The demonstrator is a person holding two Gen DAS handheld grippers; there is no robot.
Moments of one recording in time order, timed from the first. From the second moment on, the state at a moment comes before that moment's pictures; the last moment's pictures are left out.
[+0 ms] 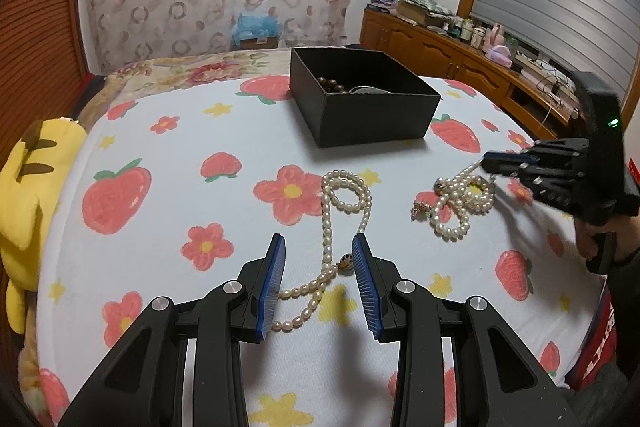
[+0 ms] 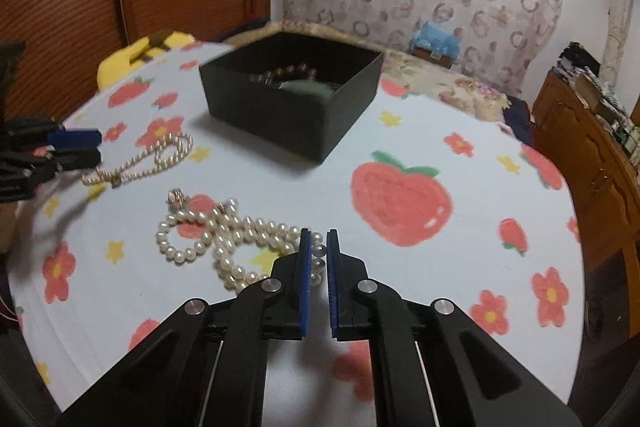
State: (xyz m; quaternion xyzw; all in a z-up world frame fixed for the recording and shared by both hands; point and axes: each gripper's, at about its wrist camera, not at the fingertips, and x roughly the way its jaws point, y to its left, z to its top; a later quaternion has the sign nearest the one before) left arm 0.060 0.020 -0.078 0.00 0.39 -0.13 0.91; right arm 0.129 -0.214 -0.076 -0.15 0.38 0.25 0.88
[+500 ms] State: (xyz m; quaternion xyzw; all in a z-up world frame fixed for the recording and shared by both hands) left arm 0.060 0.037 -0.069 -0.02 0.37 -0.11 0.92; right arm 0.112 -0.218 0.010 -0.12 0.27 0.28 0.91
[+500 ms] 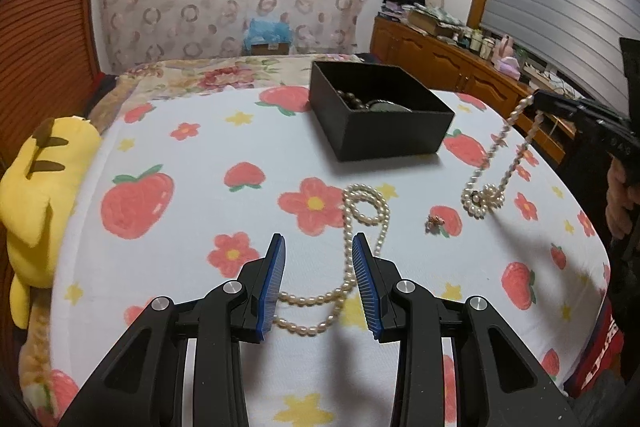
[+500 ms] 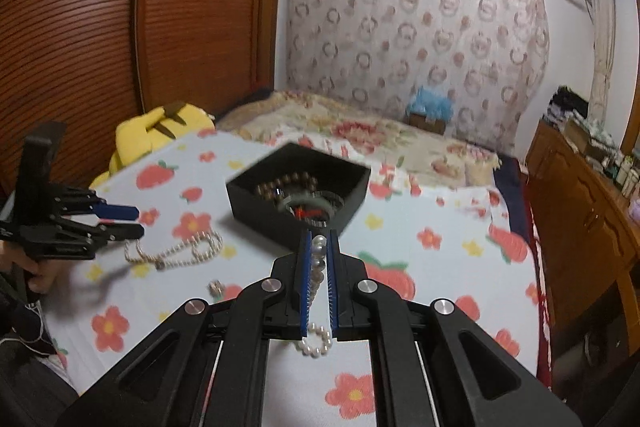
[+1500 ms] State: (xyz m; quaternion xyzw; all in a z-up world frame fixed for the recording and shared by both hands) left arm 0.091 -0.065 -0.085 0.04 0.41 -0.20 0.89; right arm 0.118 -0.219 0.052 -0.12 0.24 0.27 0.93
